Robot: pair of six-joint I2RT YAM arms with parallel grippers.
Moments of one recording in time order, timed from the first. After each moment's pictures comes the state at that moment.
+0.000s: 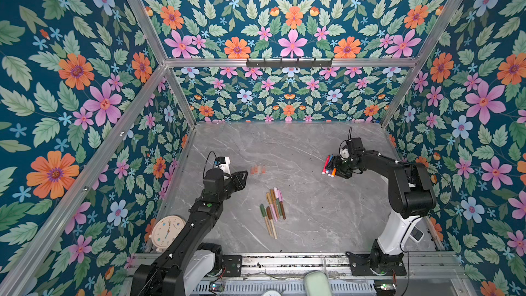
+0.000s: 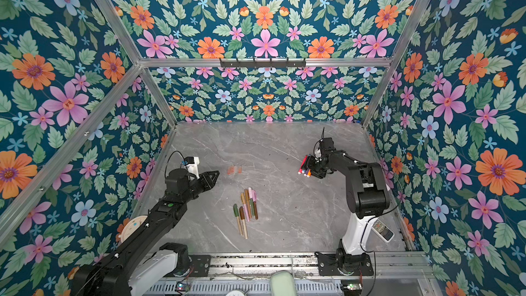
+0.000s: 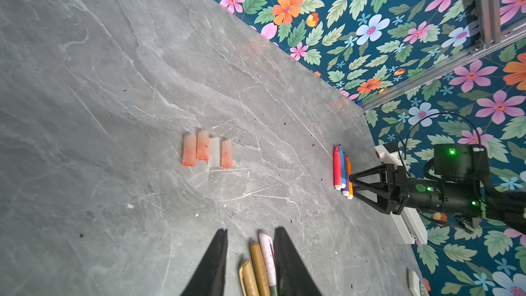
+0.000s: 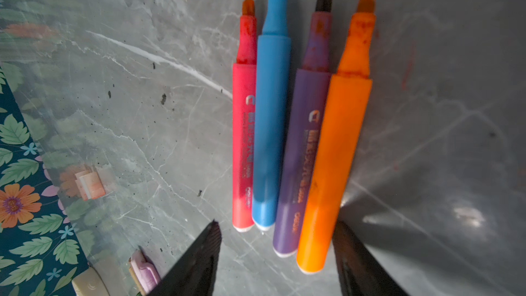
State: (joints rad) left arm -0.20 0.96 0.44 0.08 0.31 -0.60; right arm 0.09 1.86 1.15 -0.44 -0.39 0.53
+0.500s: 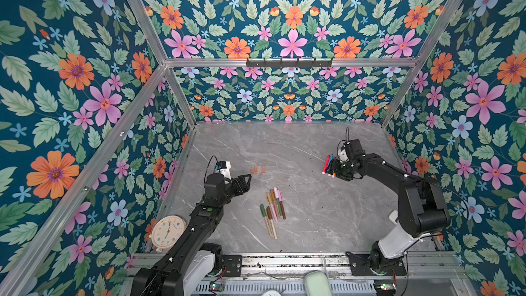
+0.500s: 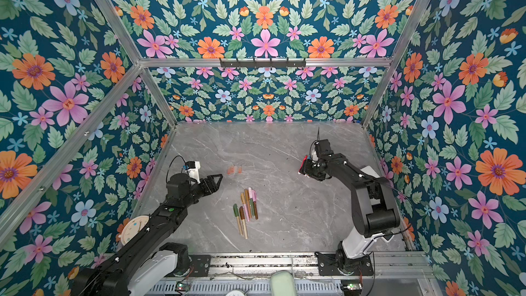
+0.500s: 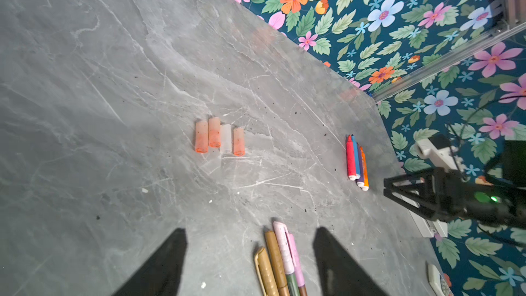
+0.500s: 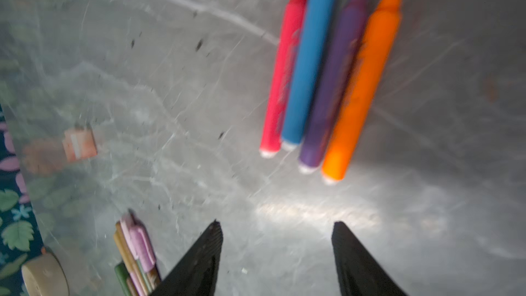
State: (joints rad) left arm -0.20 0.91 0.33 0.13 0.26 -0.56; right arm 0.28 1.62 1.03 -0.51 -0.28 0.49
